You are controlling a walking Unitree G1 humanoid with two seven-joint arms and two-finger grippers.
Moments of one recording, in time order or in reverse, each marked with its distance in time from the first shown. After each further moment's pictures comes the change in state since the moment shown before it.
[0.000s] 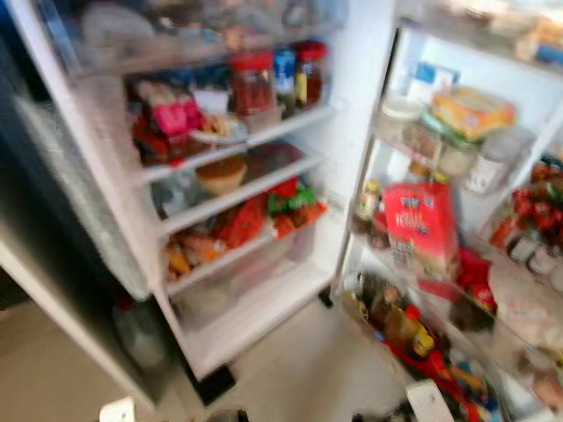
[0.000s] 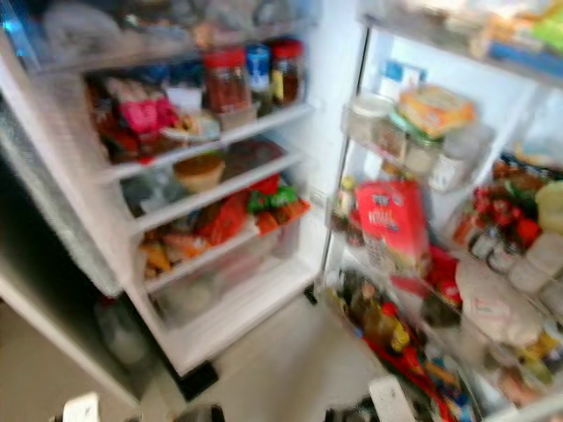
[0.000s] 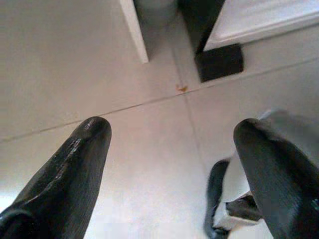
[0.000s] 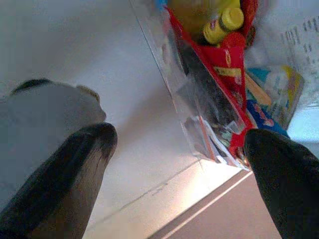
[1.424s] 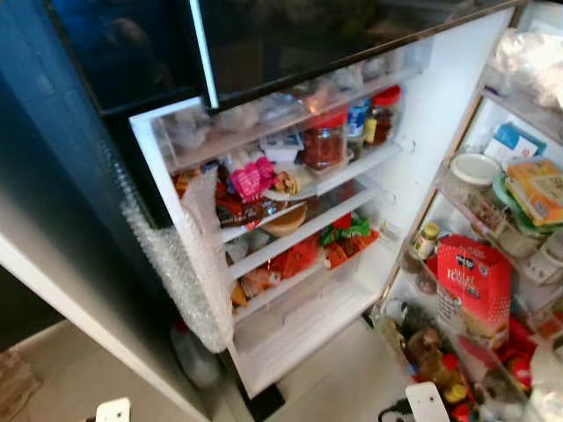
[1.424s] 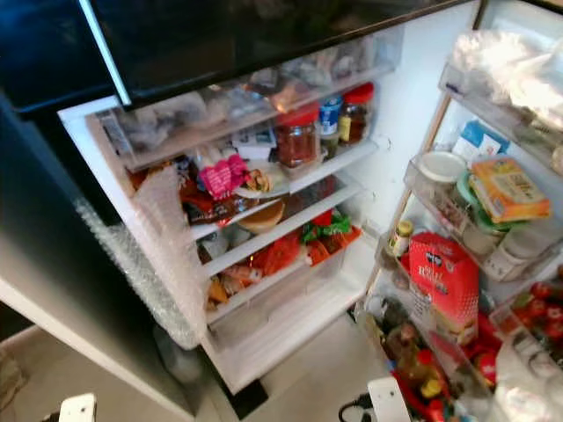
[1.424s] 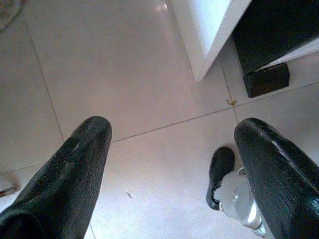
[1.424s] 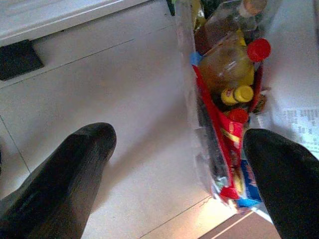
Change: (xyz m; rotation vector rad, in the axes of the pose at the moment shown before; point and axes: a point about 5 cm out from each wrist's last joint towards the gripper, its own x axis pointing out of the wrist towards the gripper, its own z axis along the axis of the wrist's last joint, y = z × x) left arm 0.005 0.013 0.009 0.103 0.057 -0.029; right arm -0.002 0.007 -0.005 0.115 0.022 0.041
